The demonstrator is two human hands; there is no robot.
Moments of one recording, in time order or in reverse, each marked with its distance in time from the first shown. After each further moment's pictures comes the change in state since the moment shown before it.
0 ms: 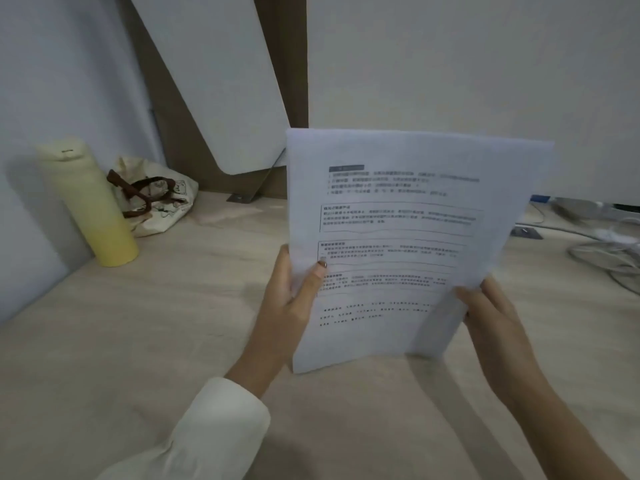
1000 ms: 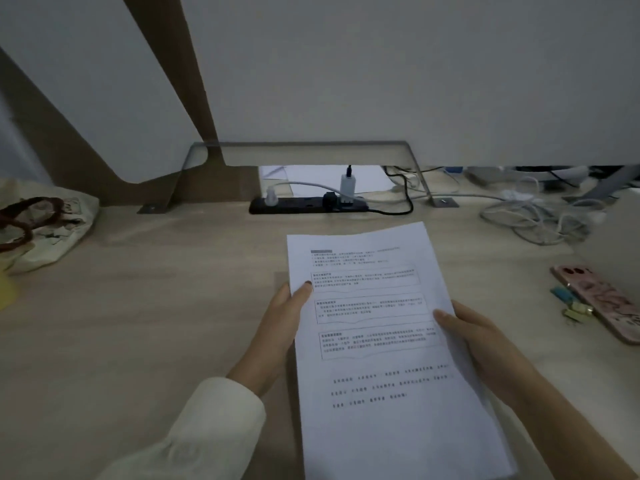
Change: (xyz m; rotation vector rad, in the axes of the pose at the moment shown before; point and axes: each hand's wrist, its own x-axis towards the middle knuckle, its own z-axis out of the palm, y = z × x) left_hand 0.011 -0.064 0.072 0.004 -0.158 -0.659; right_hand -0.015 0.032 -0.102 -0.112 0.011 0.457
